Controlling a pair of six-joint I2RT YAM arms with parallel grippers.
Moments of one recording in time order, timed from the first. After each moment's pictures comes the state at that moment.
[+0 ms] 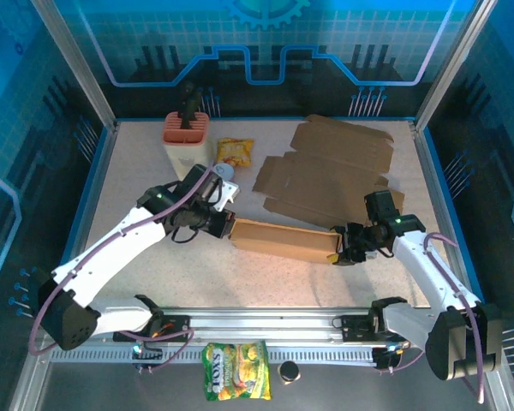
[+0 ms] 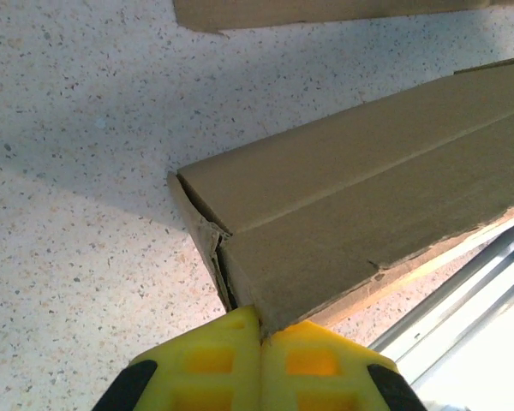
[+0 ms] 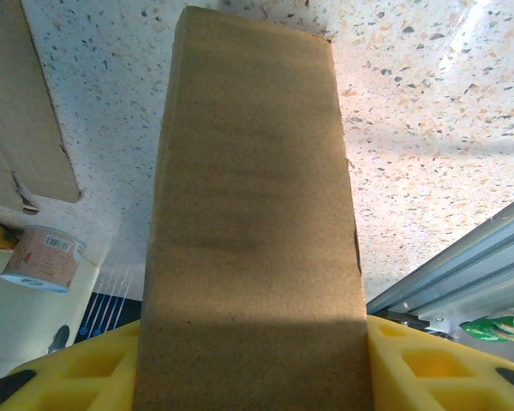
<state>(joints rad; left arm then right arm) -0.60 1.25 1.15 -0.94 0.20 -0.22 0.13 1.06 0.72 -0.91 -0.61 1.77</state>
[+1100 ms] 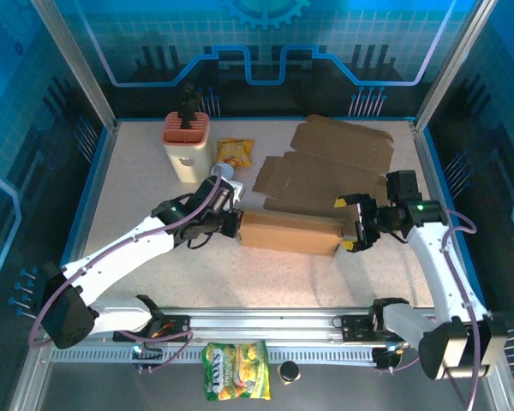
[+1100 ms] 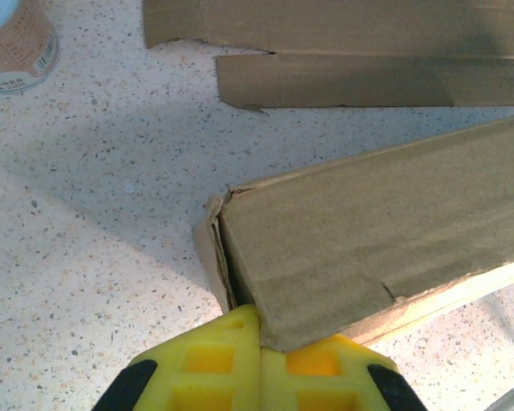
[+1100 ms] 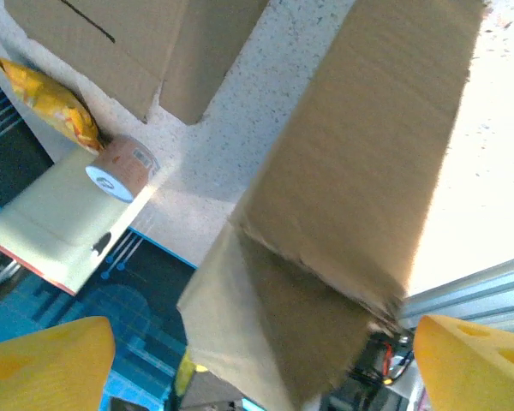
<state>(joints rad) -0.69 1.26 1.02 -0.67 0.00 -0.37 0.01 1.04 0.96 -1.06 -0.63 1.42</state>
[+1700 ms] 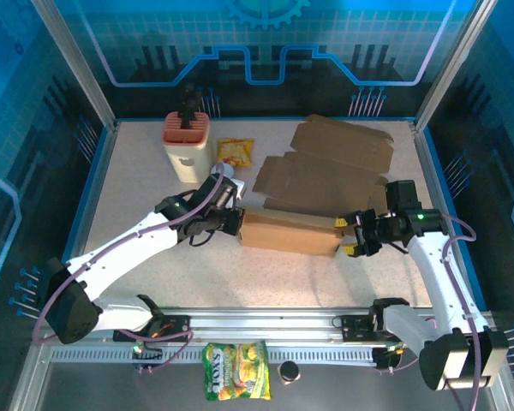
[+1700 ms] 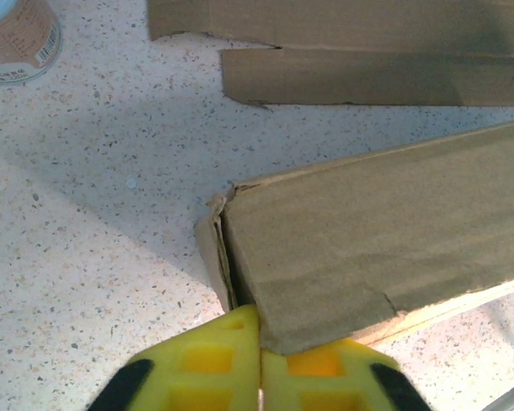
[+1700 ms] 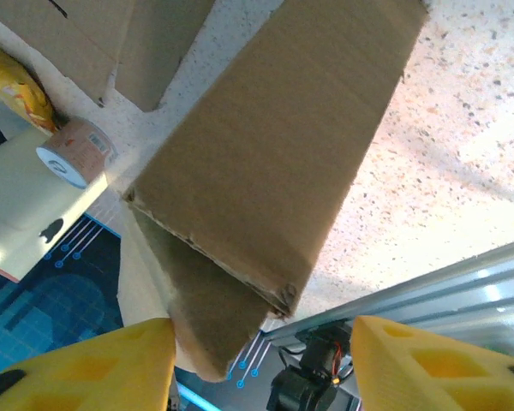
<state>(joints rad) -0.69 1.30 1.06 -0.71 -0.01 -0.40 0.02 0.99 0.89 -1.09 -0.62 1.31</state>
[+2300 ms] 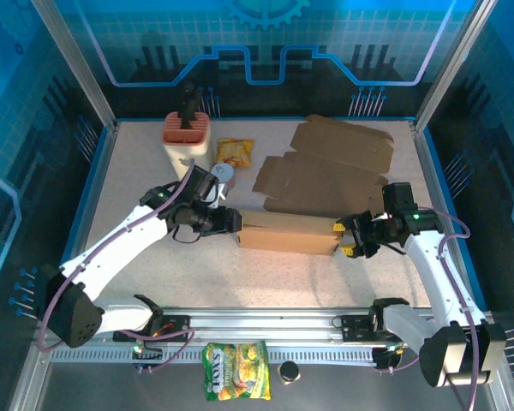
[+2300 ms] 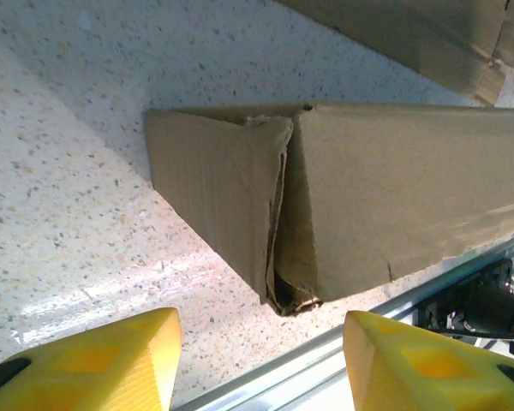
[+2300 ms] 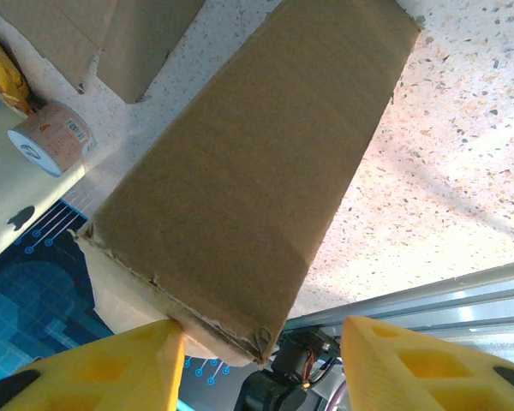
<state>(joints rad) -0.52 1.29 1.09 -0.89 0.34 -0.61 0.02 1.02 0.85 -1.06 -0.63 1.21</state>
